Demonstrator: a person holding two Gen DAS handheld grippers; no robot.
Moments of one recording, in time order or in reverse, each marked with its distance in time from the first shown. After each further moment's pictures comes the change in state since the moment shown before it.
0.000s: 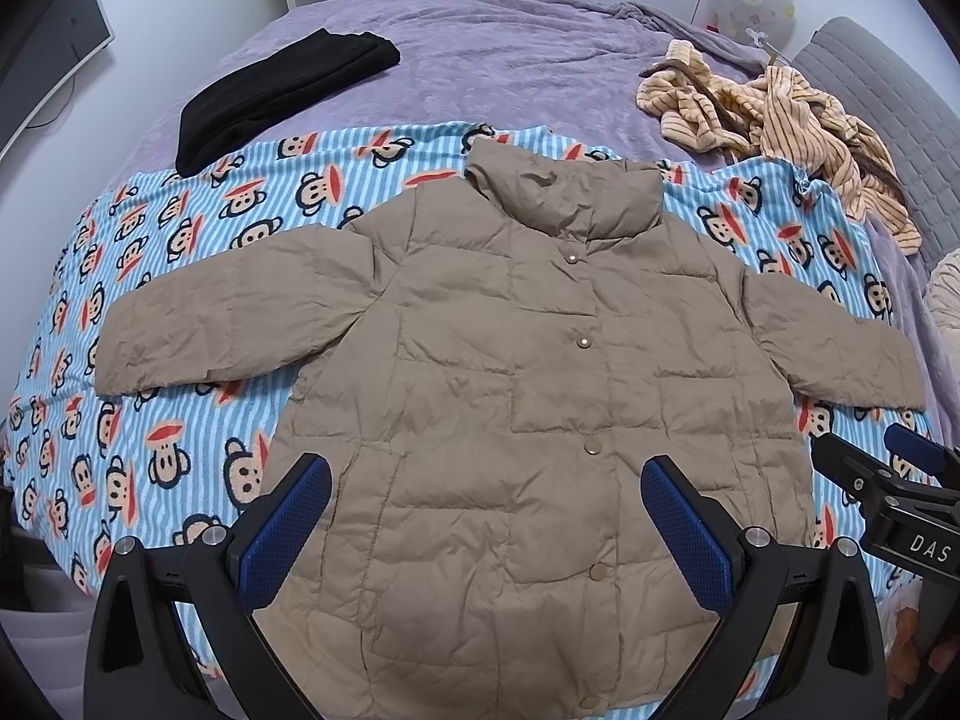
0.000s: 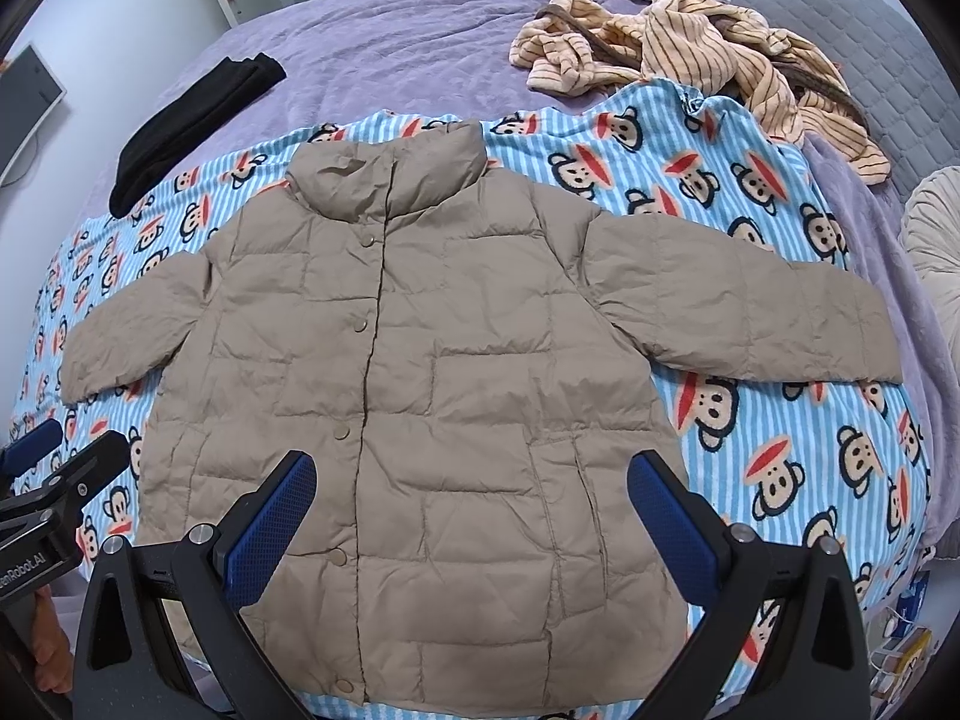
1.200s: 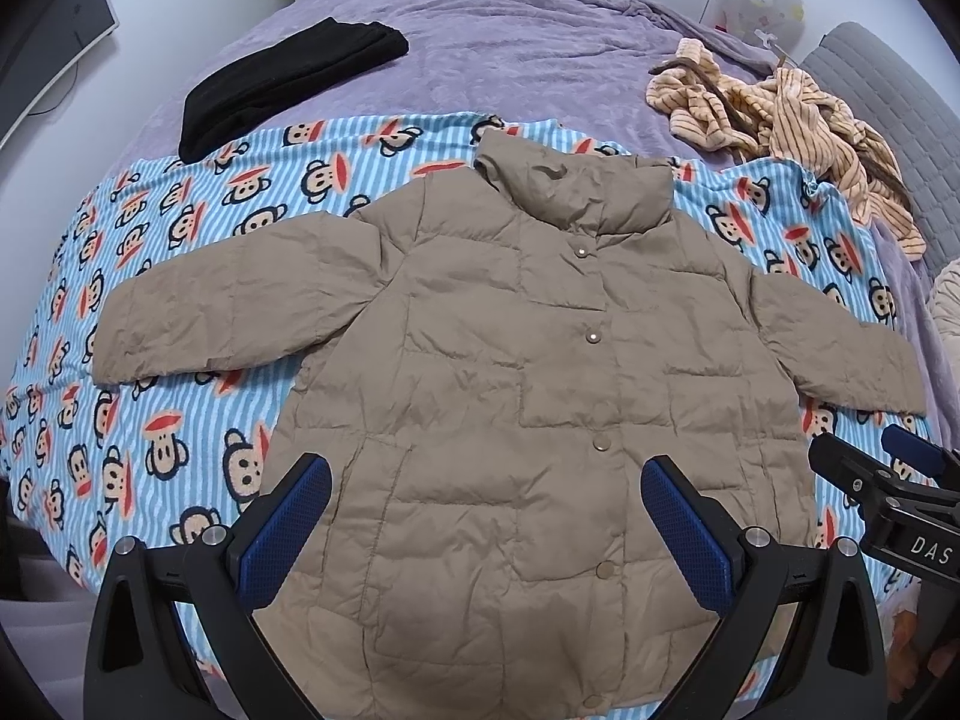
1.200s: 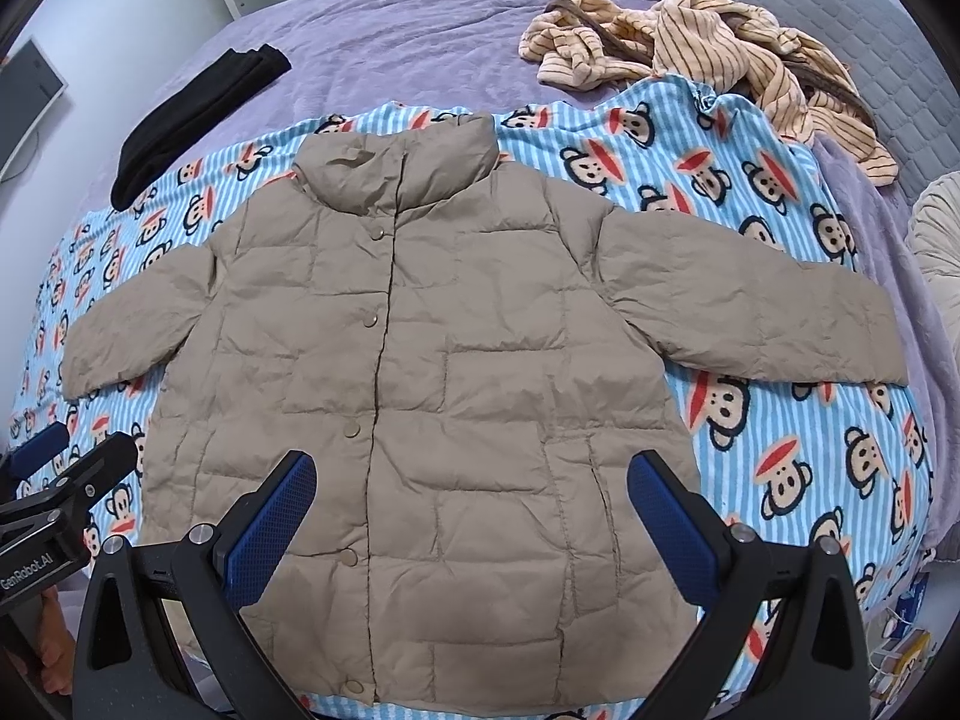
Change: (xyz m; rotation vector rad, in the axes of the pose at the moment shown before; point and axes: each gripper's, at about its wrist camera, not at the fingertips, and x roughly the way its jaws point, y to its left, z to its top) left arm 0.007 0.011 0.002 -0.020 0.019 -0.008; right arm 0.007 0.006 -0.002 -0.016 0.011 0.001
